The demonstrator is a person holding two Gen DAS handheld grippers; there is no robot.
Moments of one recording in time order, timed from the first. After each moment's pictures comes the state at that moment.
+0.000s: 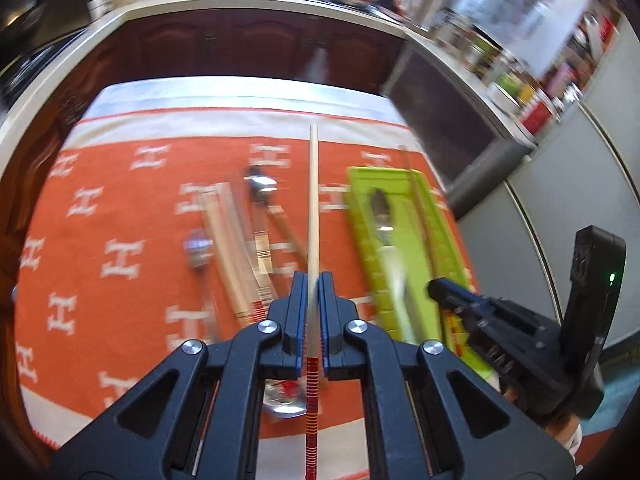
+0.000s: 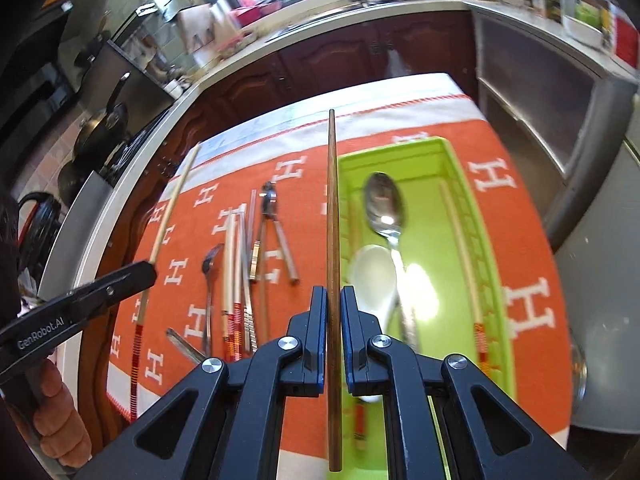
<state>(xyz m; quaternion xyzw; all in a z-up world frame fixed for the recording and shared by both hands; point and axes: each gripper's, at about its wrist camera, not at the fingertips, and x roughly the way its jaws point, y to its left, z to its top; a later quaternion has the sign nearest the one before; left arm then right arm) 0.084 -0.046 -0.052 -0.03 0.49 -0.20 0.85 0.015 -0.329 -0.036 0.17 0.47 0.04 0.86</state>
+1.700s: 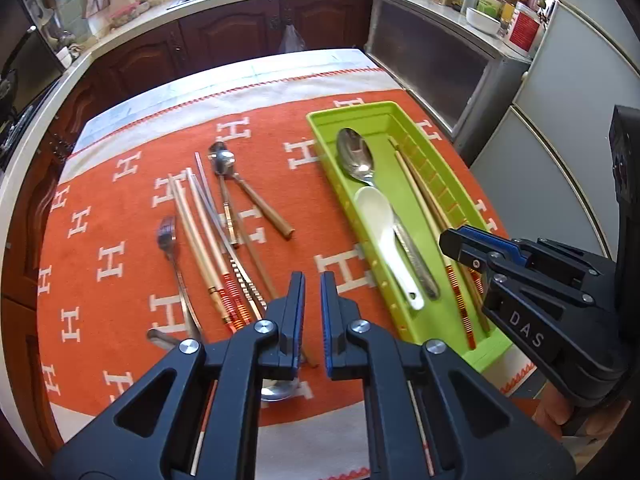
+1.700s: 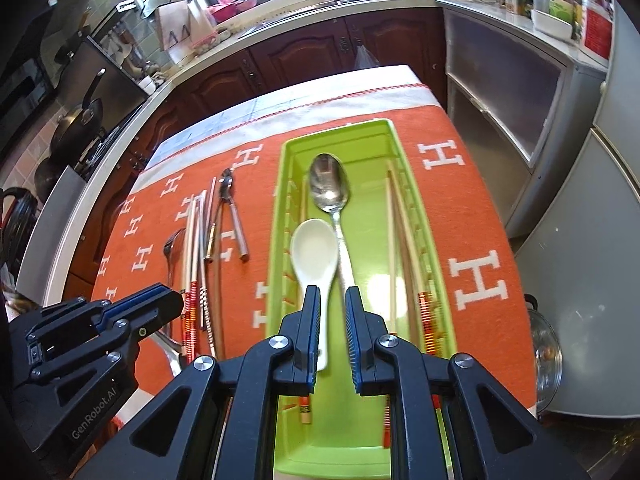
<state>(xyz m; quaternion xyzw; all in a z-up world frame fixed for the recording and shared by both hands) 0.040 -0.096 -0.082 0.10 0.49 -0.18 0.85 -0.015 -0.345 -0.050 0.14 0.49 0.00 0.86</state>
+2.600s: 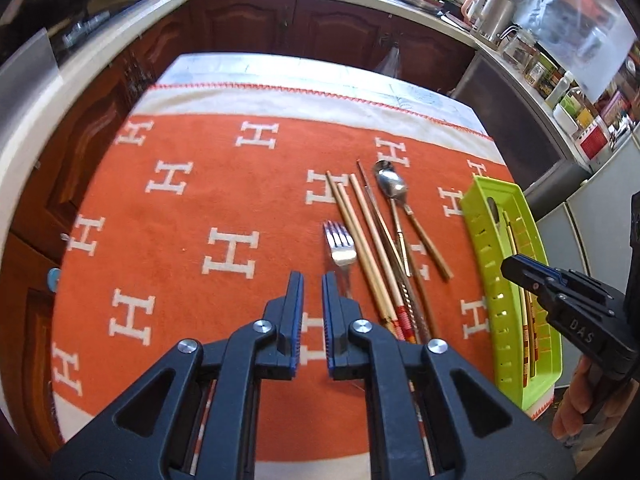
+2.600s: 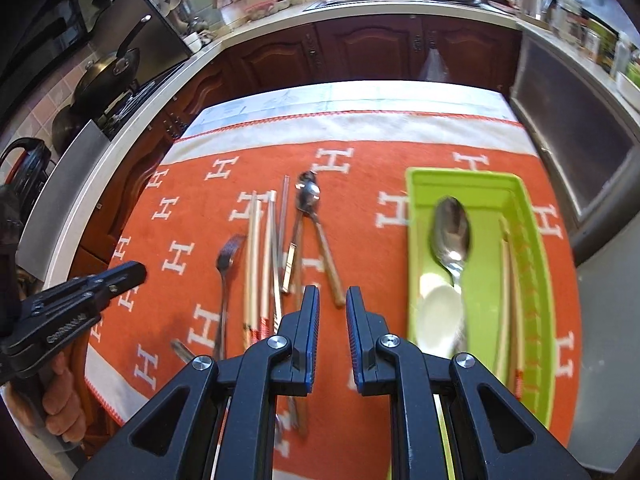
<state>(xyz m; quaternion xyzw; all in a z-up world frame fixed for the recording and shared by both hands) 0.122 0.088 -0.100 -0.06 0.51 -0.10 0.85 0.085 -0.239 -0.032 0.08 0.52 0.08 0.85</state>
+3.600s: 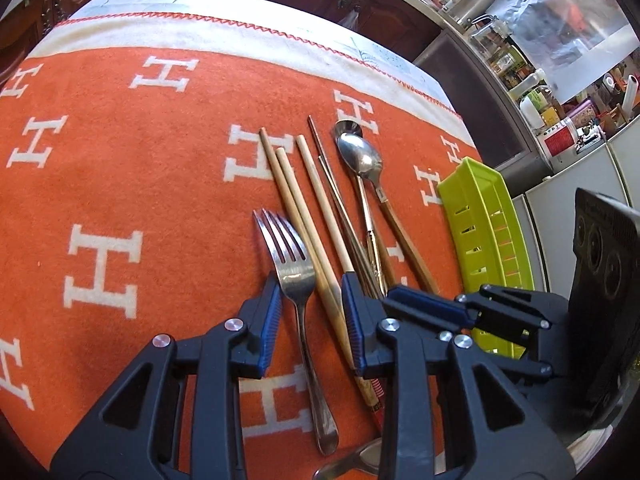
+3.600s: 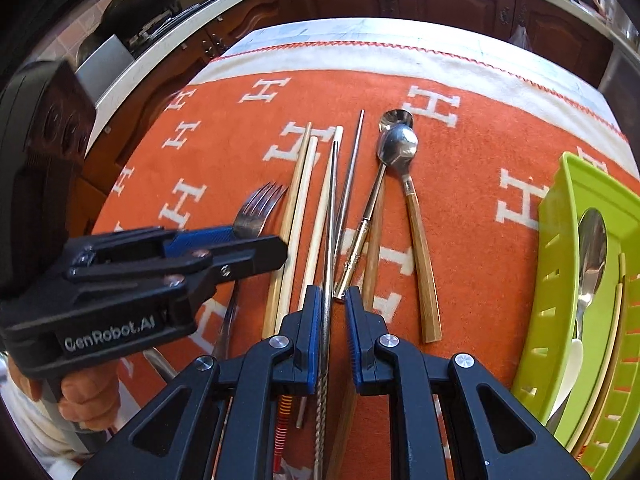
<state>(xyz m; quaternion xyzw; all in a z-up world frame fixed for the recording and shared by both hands) 0.183 0.034 -0.192 -0.13 0.54 -0.21 0.80 0.137 -0.168 -0.125 0.01 0.57 0.17 0.81</state>
